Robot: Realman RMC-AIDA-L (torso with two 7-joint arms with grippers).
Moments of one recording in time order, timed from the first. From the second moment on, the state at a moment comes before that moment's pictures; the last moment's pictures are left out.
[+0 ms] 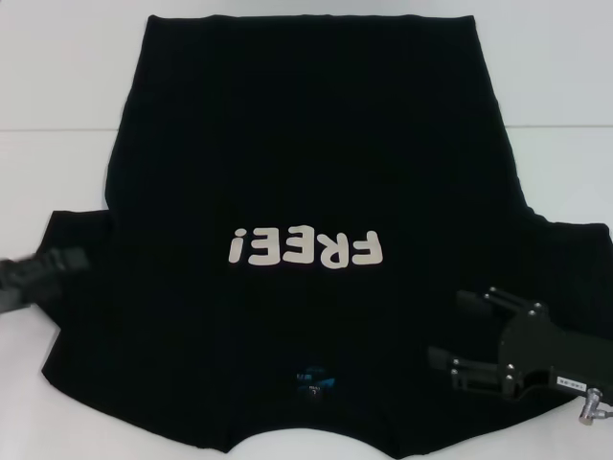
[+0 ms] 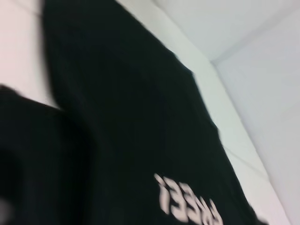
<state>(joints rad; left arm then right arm) -0.38 -1.97 0.38 0.72 2.14 1.56 -2.21 0.41 2.10 -0.68 -0.45 -1.90 -1.43 0.92</state>
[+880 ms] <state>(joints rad) -0.40 -1.97 0.25 0.58 2.21 1.26 -2.40 0.42 2.10 -0.68 -0.43 -1.90 -1.43 0.92</state>
